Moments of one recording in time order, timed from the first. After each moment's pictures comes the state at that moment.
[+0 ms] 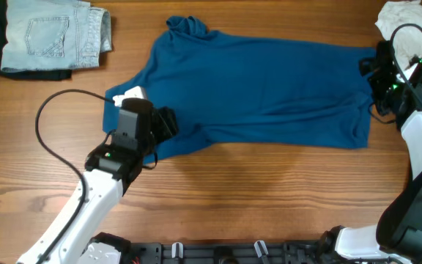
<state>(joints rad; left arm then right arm) -0.32 1.20 0.70 -0.33 0.01 -0.73 -0.42 1.62 1.06 -0.25 -0.40 0.66</state>
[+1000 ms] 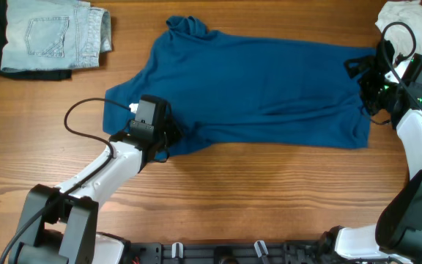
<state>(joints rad) -0.32 1.54 0.70 -0.17 0.12 -0.88 -0.39 1.62 1.06 -0.30 -0.47 0.63</state>
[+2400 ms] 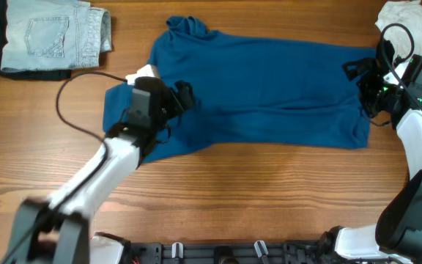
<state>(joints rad) -0.32 1.48 0.79 0.01 0.03 -0.76 -0.39 1.62 1.06 -0.33 -0.47 0.61</state>
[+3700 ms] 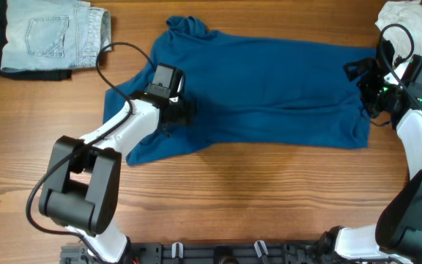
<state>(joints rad) -0.35 1.84 1.09 -0.45 -0.05 -0.23 -0.39 1.62 1.06 -0.33 -0.44 0.60</state>
